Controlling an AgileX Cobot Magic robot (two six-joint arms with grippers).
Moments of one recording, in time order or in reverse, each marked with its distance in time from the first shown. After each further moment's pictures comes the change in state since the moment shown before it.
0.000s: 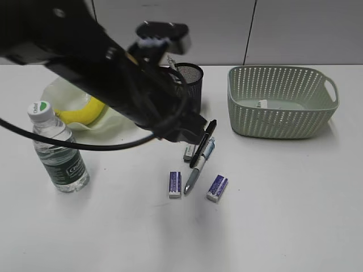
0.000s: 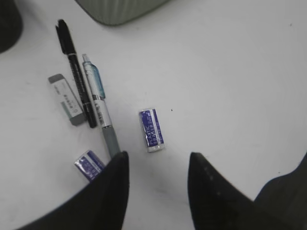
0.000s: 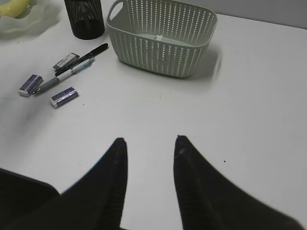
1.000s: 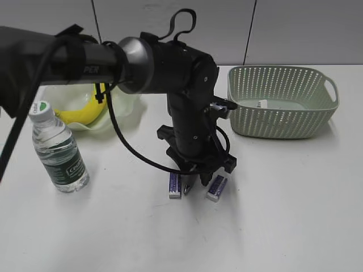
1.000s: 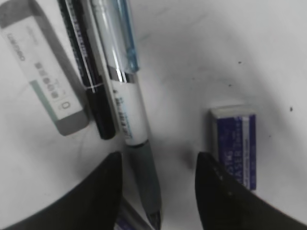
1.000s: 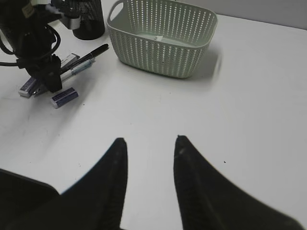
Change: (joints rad) left arm -0.091 0.659 -0.628 0.433 0.463 -0.487; right arm 0.000 0.000 0.000 0.000 -0.002 -0.001
